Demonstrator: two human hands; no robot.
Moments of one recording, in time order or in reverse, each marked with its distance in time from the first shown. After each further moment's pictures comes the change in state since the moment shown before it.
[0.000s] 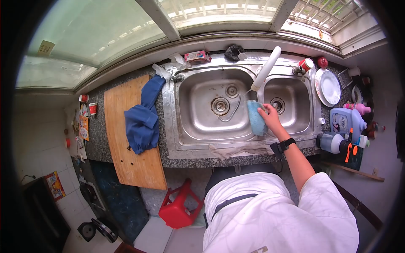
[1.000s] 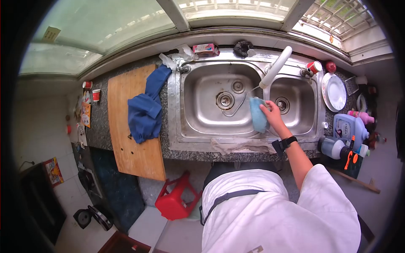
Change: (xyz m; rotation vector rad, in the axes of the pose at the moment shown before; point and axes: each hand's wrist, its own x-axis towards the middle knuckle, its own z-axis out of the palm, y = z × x) left_hand -0.023 0.007 0.006 -0.014 -0.016 -0.036; right_hand 0.013 0.002 0.010 -0.019 -0.089 -0.093
